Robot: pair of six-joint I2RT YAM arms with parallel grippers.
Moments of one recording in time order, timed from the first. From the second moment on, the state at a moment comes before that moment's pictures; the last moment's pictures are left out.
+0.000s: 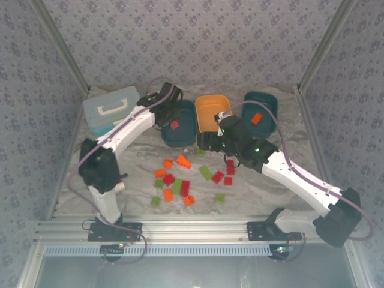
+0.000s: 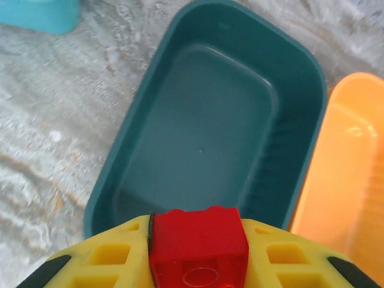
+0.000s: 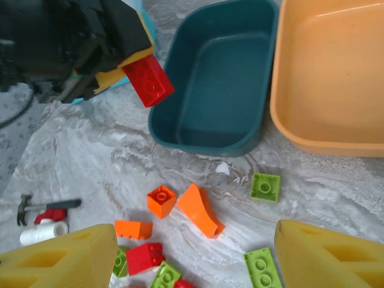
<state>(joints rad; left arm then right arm) -0.56 1.90 1.72 -0.85 -0.26 -1.00 0.74 1.23 1.08 -0.46 0.04 0.58</state>
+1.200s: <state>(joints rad) -0.55 2.01 2.06 -0.97 -0.17 -0.79 0.77 1.34 0.99 -0.77 0.09 0.61</state>
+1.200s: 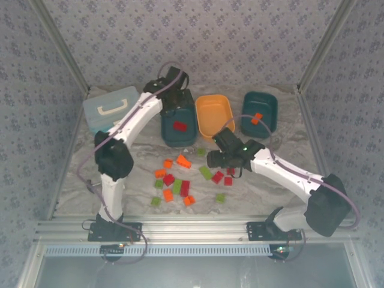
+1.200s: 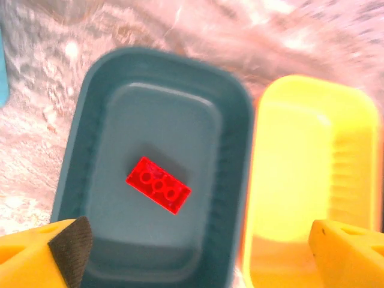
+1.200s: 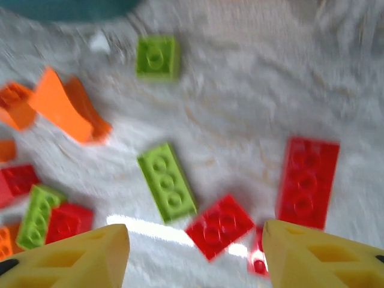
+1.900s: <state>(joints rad) -0.71 1.18 1.20 -0.87 -0.05 -0.66 1.02 1.32 0.71 -0.77 0.11 1.10</state>
